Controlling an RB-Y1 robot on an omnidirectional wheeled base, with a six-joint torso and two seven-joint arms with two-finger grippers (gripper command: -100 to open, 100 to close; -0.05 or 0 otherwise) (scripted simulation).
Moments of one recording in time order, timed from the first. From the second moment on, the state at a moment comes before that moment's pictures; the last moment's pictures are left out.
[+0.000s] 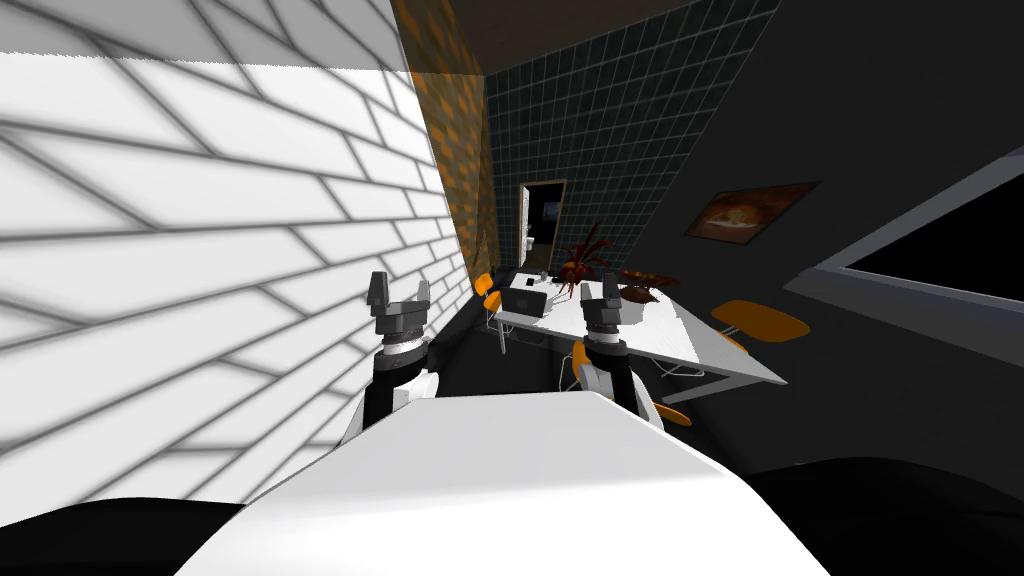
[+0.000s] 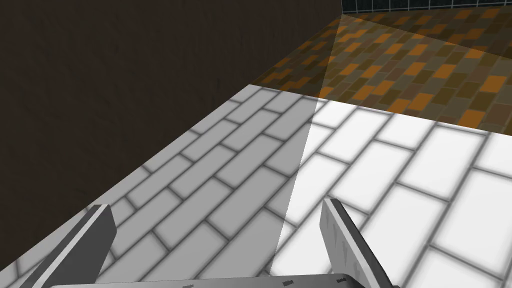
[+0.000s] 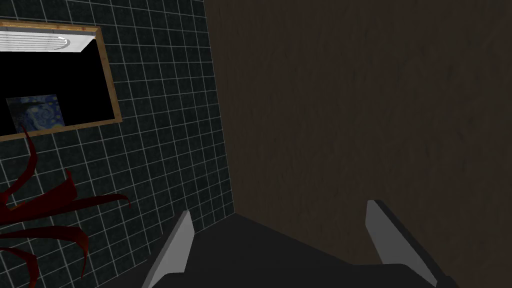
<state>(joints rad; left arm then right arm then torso) 0.48 0.05 -0.04 -2.39 -0.05 -0.54 0.06 0.46 -0.01 0.00 -2.27 0.12 -0.53 -0.05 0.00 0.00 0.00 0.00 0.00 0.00</state>
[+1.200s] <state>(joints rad) 0.48 0.05 -0.04 -2.38 -0.05 -0.54 0.06 0.46 -0.05 0.00 -2.27 0.13 -0.52 -0.03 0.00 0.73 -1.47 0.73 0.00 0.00</state>
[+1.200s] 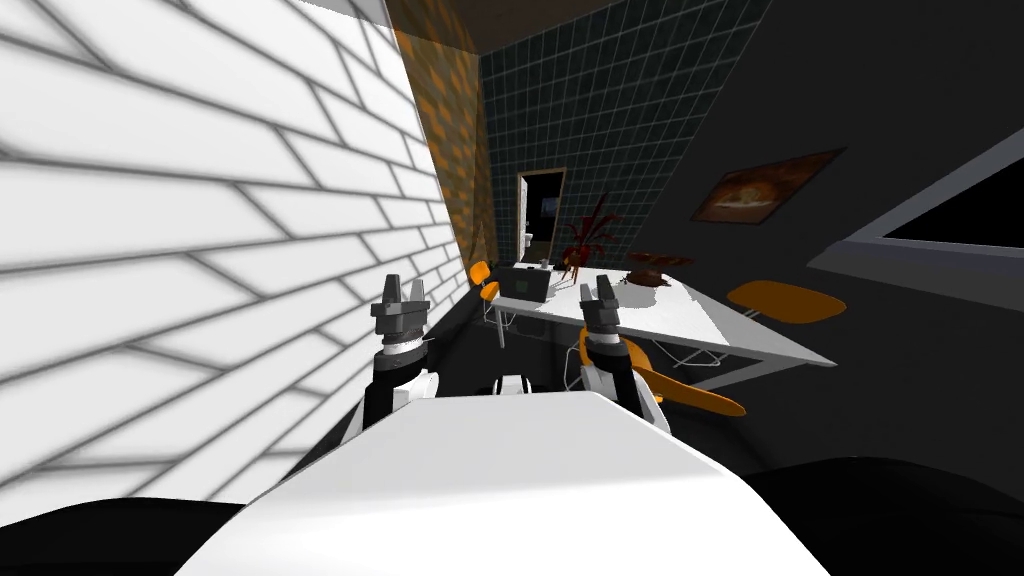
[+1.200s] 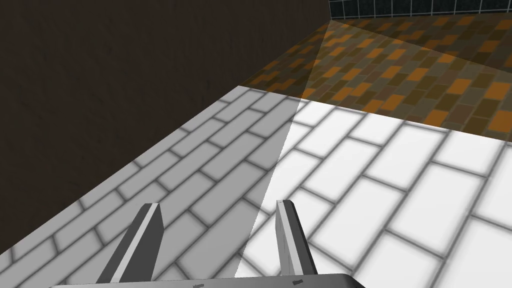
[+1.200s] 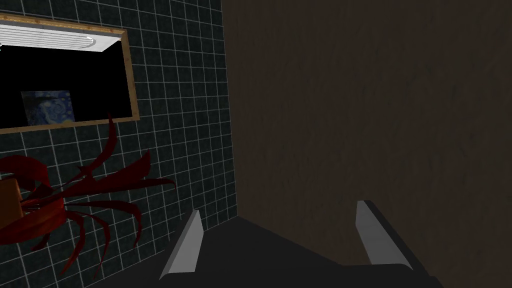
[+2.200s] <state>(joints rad) 0.48 0.05 -0.04 -2.38 -0.05 -0.54 0.06 0.53 -0.24 -0.07 -2.22 0.37 -0.38 0.13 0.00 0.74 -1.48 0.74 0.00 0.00</state>
